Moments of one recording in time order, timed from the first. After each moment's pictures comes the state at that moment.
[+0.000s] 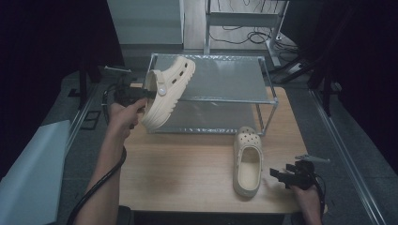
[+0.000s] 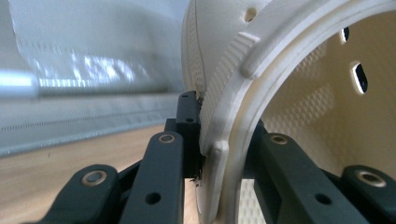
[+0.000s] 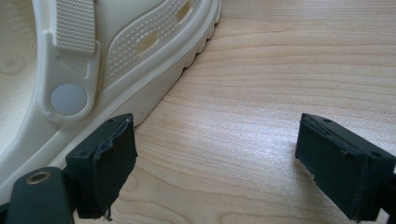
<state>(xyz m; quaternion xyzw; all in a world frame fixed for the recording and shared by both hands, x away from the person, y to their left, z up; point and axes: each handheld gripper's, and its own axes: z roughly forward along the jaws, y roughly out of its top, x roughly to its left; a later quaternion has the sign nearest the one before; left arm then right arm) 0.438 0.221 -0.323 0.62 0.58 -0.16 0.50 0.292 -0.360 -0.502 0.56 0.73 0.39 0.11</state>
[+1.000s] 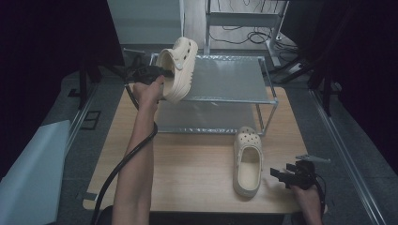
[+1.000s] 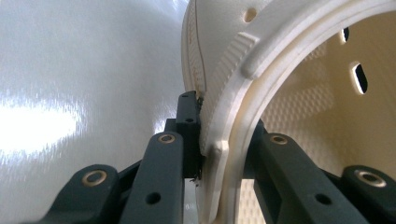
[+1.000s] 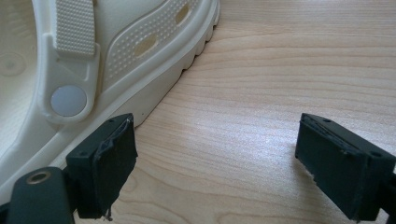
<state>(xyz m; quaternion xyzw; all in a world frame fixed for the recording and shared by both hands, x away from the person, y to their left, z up) 0.511 0.176 -0.309 0.55 0.67 -0.07 0.49 0.292 -0.361 -0.501 0.56 0.73 0.39 0.10</state>
